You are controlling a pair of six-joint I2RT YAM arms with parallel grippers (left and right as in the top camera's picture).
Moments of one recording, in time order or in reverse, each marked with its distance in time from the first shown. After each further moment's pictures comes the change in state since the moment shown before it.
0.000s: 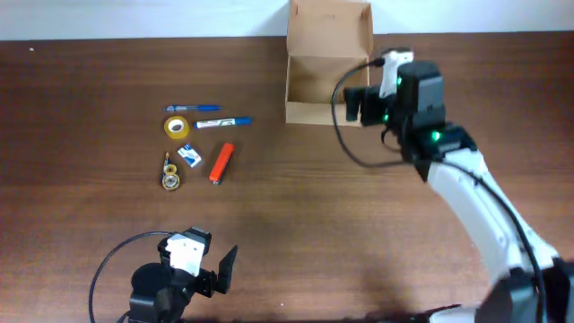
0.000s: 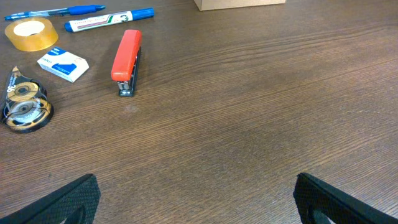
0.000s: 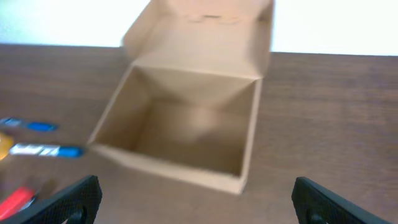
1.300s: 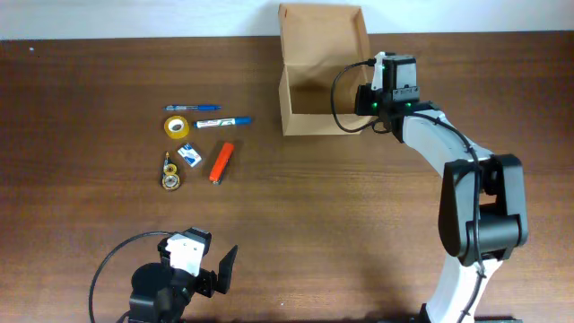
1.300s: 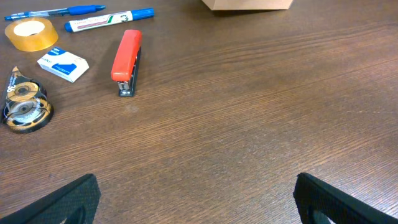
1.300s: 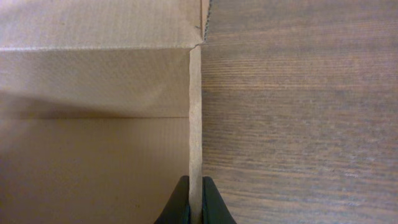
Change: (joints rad) left arm 0.000 0.000 0.000 0.000 0.000 0.000; right arm -0.079 0.481 0.157 0.132 -0.048 0.038
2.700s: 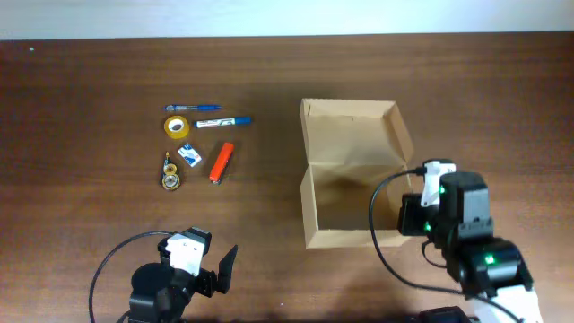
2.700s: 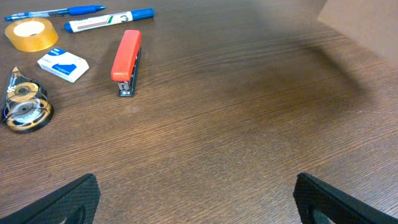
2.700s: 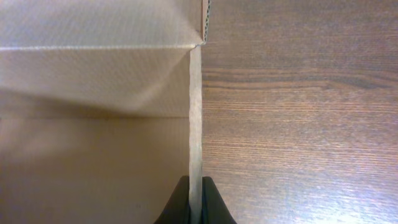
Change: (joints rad) left arm 0.000 -0.001 0.000 0.000 0.000 0.000; right arm -0.001 -1.219 -0.694 -0.603 0.017 0.010
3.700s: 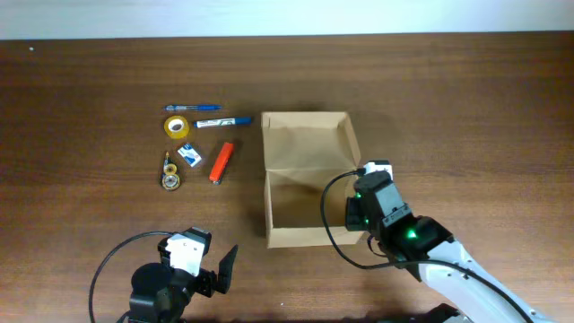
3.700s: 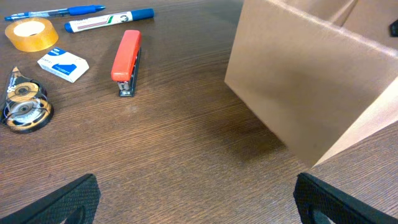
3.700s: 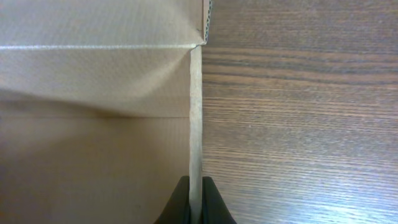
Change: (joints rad) left arm 0.000 0.000 0.000 0.000 0.000 0.000; right arm 0.412 0.356 -0.068 0.335 0.240 0.302
